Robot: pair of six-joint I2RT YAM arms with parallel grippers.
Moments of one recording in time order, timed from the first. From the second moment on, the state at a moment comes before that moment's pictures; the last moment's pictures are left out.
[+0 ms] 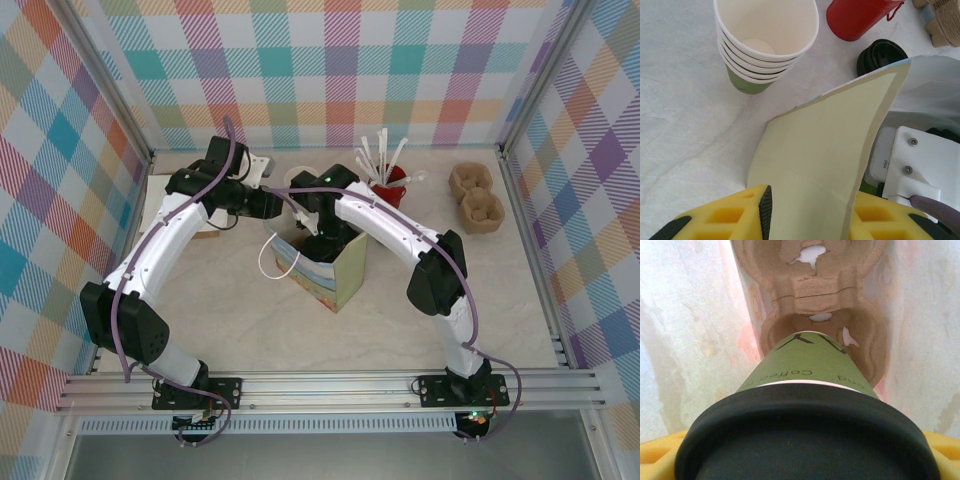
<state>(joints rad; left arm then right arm) -0.32 1.55 1.56 -0.95 0.32 -0.11 0.82 2.14 2.14 -1.60 -0.08 0.10</state>
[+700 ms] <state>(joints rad) -0.32 1.55 1.56 -0.95 0.32 -0.11 0.82 2.14 2.14 -1.60 -0.05 0.10</state>
